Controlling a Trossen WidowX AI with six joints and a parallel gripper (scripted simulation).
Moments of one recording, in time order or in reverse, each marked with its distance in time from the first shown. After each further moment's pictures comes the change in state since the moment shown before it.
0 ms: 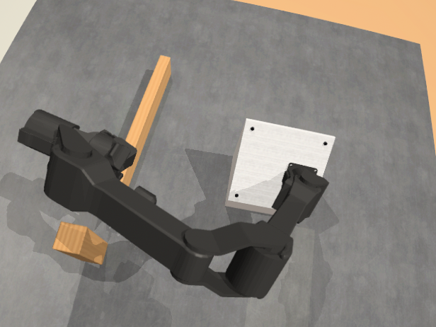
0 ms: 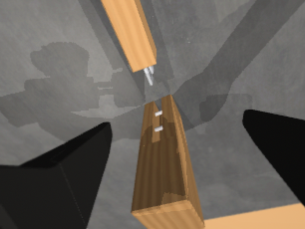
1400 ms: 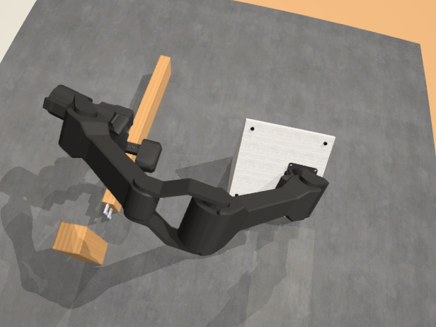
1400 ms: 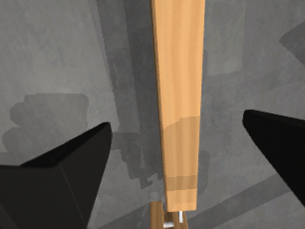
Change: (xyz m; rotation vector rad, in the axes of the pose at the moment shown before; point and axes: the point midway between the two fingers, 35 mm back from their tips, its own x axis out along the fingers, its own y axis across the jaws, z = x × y) arm 0.066 0.052 0.107 -0.284 -0.147 -0.064
